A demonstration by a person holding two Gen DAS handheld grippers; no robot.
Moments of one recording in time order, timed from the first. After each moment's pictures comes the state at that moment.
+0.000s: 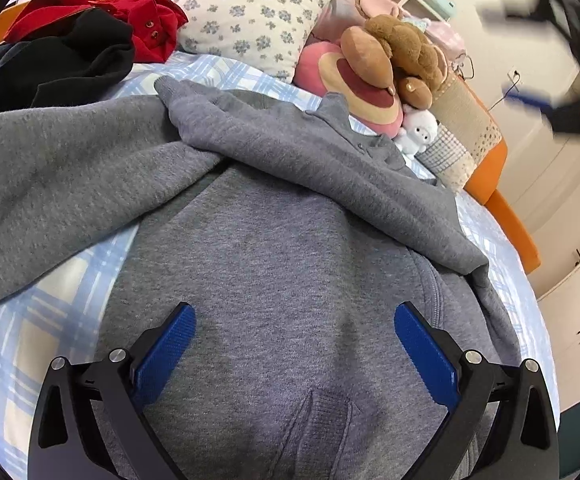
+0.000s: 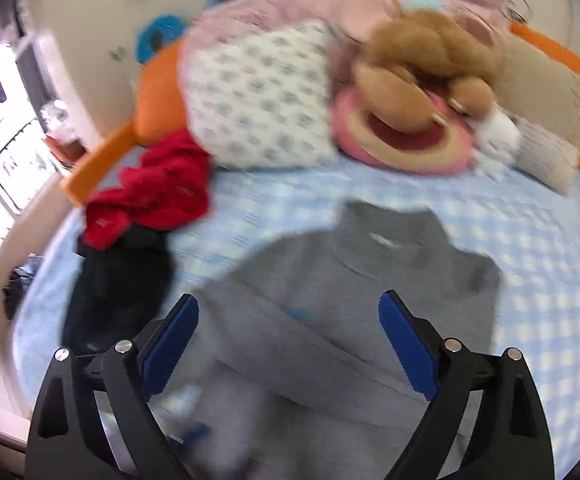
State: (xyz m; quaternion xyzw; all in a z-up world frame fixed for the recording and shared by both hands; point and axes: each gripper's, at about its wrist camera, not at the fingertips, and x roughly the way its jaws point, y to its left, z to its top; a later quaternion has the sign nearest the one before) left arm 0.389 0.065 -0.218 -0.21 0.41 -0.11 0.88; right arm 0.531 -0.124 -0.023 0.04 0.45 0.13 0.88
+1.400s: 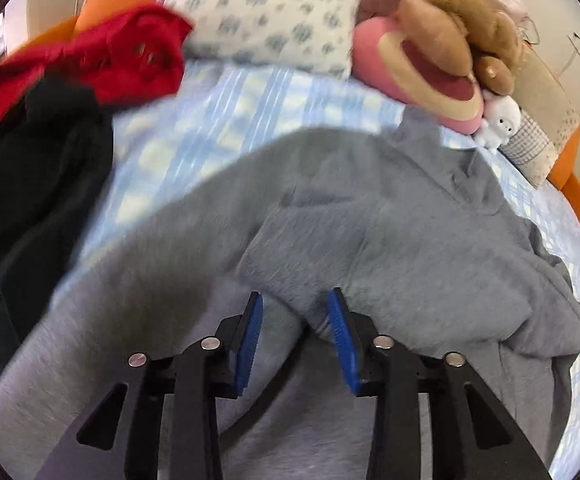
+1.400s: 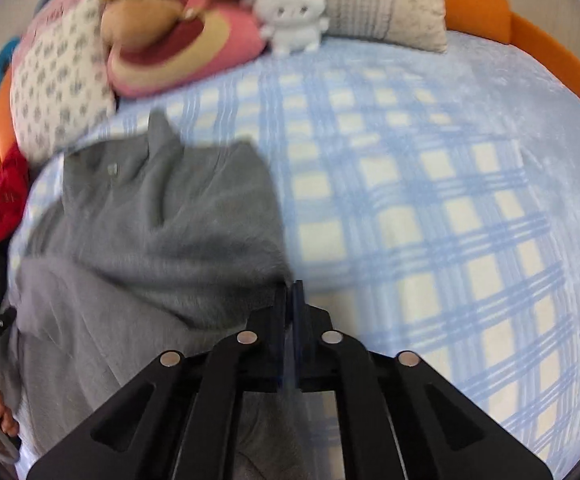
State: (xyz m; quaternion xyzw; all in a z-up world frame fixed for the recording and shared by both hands) left arm 0.534 0.086 -0.193 -0.12 0.49 -0.01 0.87; right arm 0.545 -0.332 -0.165 0.09 0.51 -0.04 0.86
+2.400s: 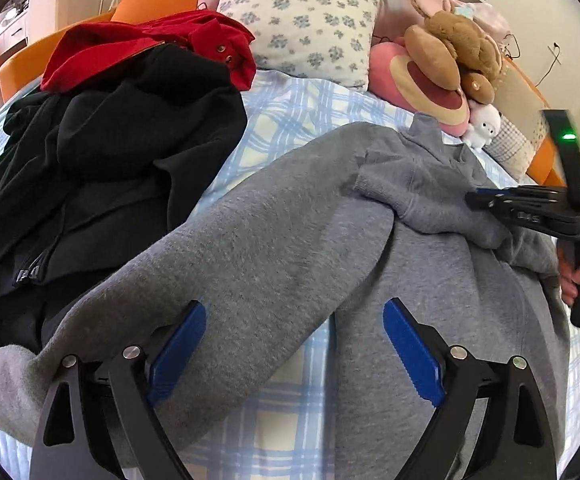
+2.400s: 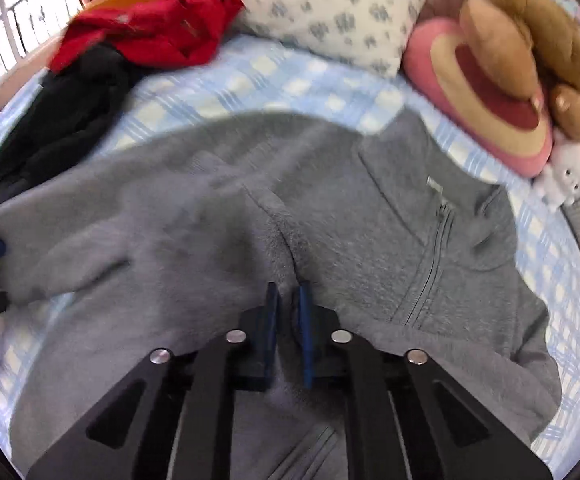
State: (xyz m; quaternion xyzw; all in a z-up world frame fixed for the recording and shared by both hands) left arm 0.413 0.174 -0.170 -0.11 0.46 -0.02 0.88; right arm 0.552 -0.044 -0.147 -0.18 0.47 0.22 0.84
